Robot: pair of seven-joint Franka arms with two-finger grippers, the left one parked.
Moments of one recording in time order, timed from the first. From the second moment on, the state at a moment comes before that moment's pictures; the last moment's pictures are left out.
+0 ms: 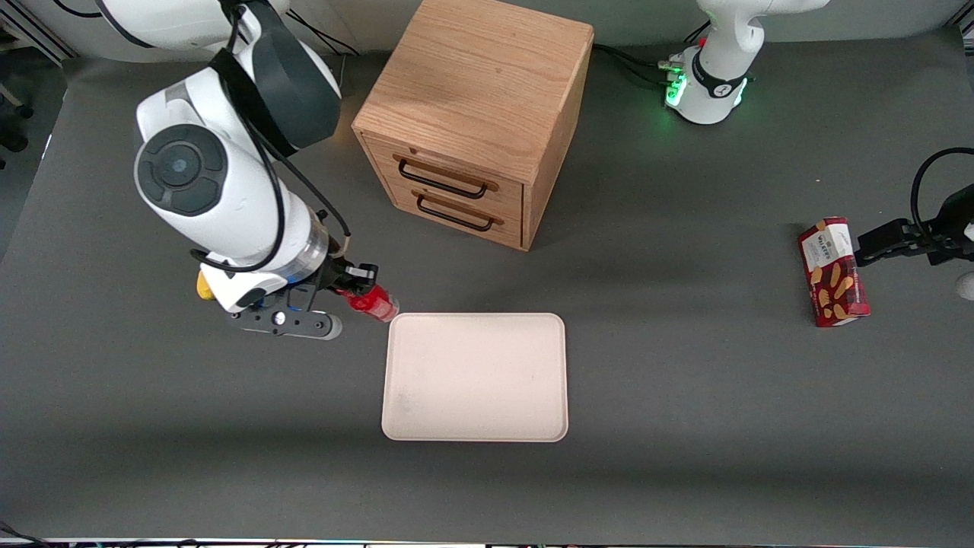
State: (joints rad) arm 0.41 0.60 0.09 -0.90 0.00 1.46 0.64
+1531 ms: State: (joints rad) arm 0.38 0.81 0.09 -1.03 -0.07 1.83 0.59
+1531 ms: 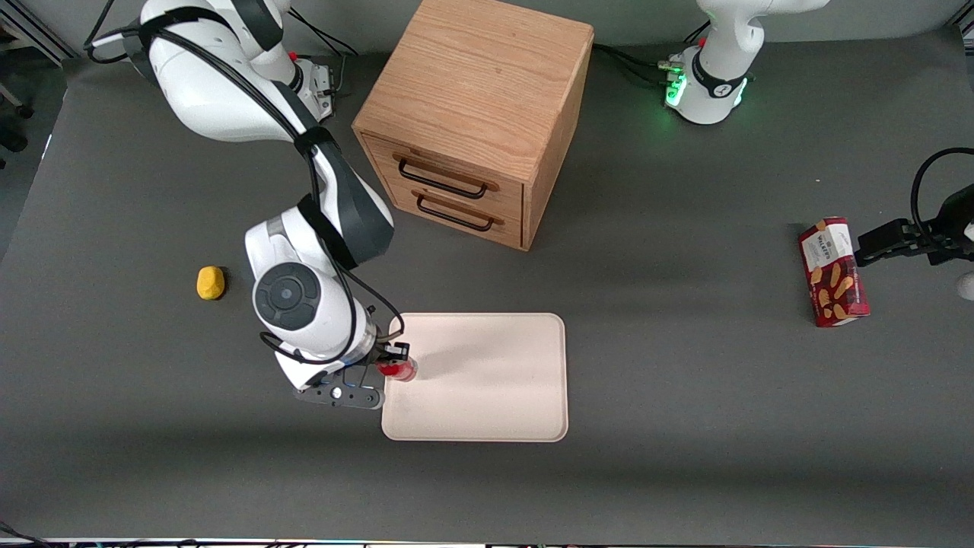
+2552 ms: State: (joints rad) arm 0.38 0.85 0.09 -1.04 -0.07 1.87 0.59
